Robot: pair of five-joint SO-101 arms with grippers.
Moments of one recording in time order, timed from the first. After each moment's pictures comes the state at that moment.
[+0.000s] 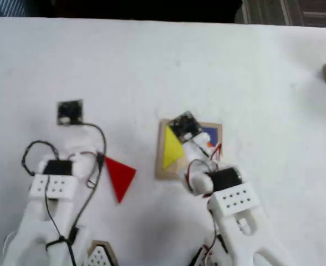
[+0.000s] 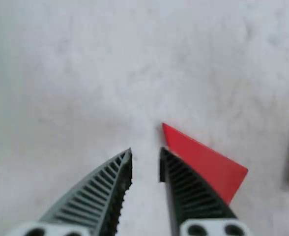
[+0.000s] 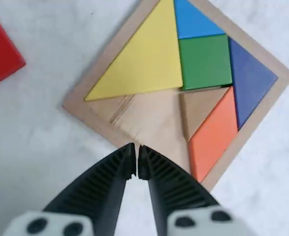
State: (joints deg) left arm -2.2 -42.9 68.0 51.9 11.1; right arm -20.8 -48.9 65.2 55.5 17.0
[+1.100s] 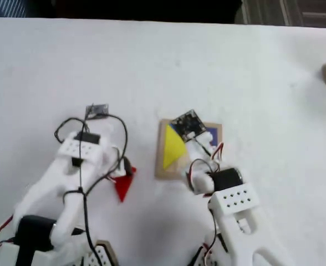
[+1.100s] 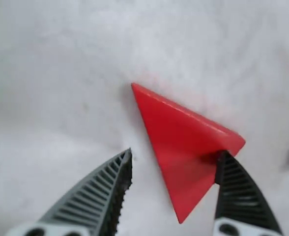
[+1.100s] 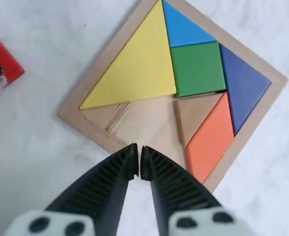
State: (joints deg) left arm 6.0 -13.0 51.6 60.2 22.5; right arm -20.2 -48.9 66.5 52.7 16.9
